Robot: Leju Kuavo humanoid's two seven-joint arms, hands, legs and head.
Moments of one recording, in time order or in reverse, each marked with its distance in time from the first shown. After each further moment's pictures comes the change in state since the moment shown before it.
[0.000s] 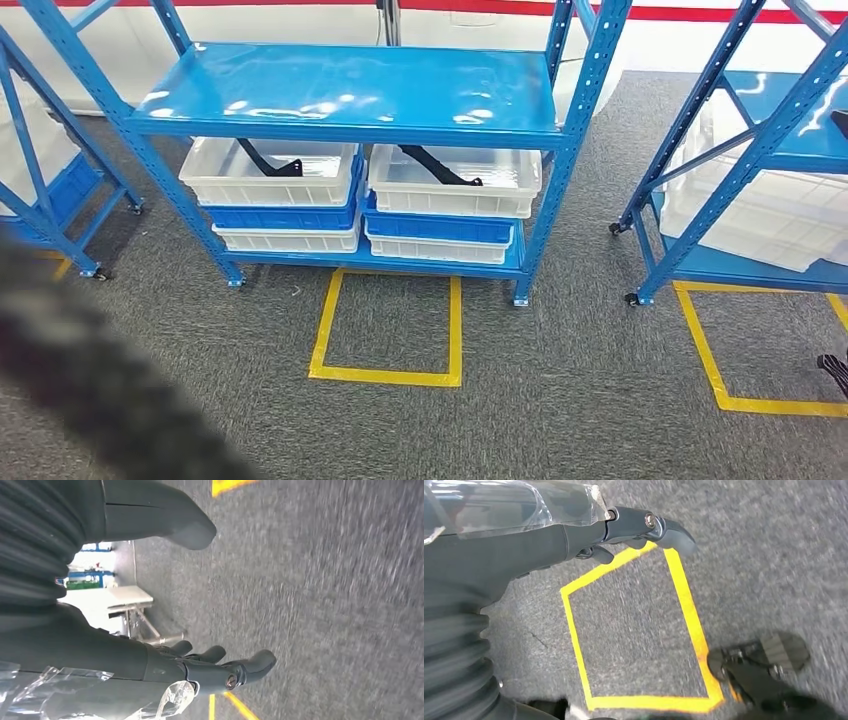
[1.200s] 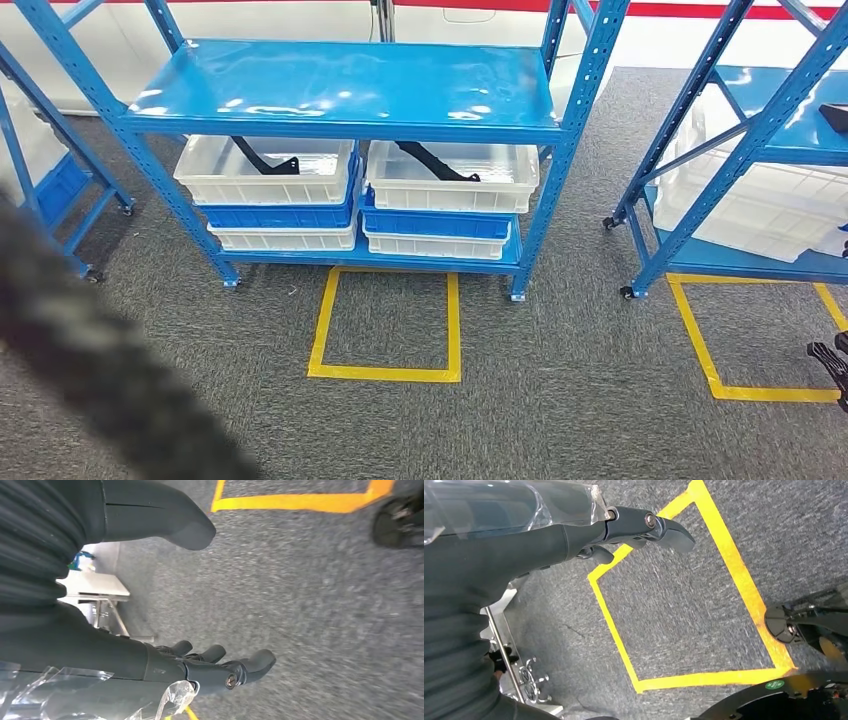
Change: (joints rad) left arm 0.163 0.004 0.443 -0.004 -0.469 -0.217 -0.002; right arm 0.080 -0.023 -0.154 -0.100 0.204 0.214 -0.118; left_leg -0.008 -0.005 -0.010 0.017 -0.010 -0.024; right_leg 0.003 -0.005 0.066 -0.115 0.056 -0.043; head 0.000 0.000
